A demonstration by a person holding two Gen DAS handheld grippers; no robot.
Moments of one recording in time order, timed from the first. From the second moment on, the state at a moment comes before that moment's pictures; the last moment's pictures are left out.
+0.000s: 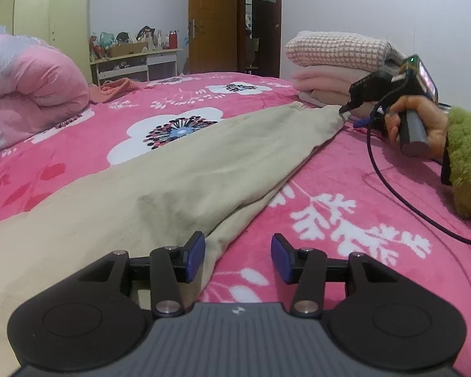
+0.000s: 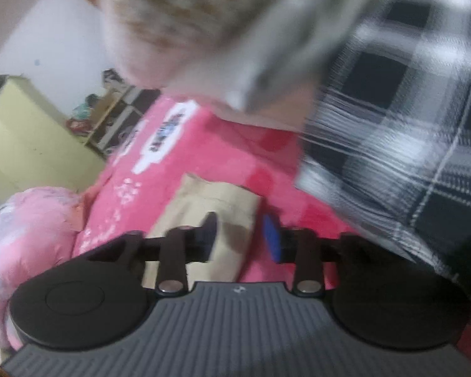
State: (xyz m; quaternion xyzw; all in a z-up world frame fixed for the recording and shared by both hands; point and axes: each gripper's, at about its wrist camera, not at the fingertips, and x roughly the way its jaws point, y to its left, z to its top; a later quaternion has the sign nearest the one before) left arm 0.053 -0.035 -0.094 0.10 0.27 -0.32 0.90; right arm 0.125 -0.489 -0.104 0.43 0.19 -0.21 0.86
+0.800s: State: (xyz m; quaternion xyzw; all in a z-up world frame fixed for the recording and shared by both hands) left arm 0.053 -0.034 -0.095 0.10 0.27 -0.31 0.90; right arm 0.231 -0.465 -0.076 0.35 0.22 -0.12 0.90
